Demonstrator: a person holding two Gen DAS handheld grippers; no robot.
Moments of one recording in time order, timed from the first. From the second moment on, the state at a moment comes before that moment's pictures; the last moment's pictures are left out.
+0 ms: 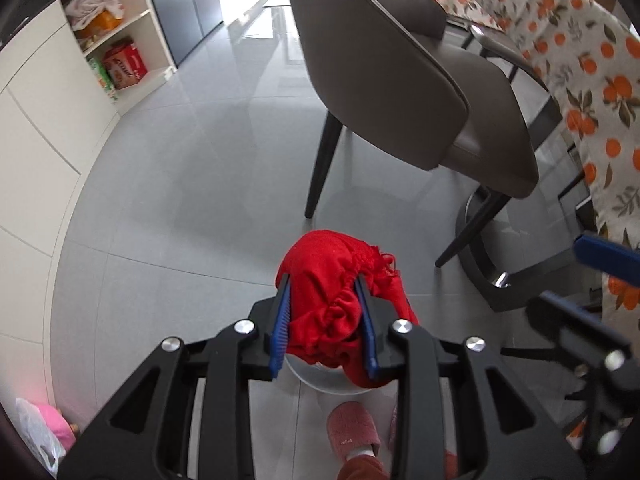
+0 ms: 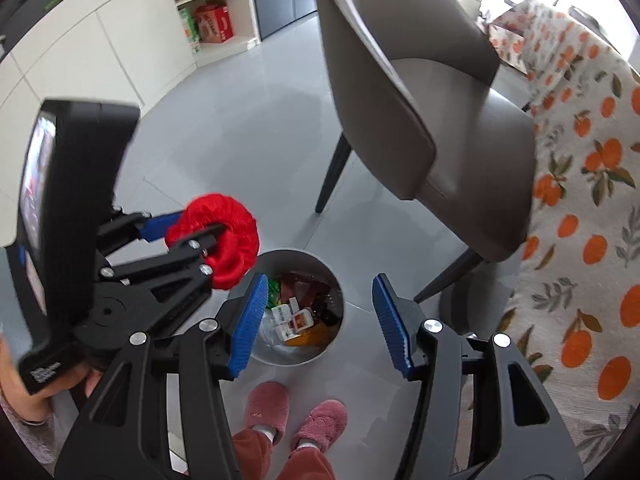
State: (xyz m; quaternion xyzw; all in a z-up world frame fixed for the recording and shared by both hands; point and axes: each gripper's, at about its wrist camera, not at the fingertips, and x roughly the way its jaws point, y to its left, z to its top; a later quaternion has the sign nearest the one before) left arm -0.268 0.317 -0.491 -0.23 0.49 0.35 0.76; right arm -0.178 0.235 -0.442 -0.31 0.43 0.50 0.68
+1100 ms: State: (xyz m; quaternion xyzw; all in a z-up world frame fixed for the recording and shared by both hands) left arm -0.259 0.277 -0.292 -0.14 0.48 0.33 0.80; right arm -0.140 0.149 -0.270 -0.23 0.42 0.44 0.76
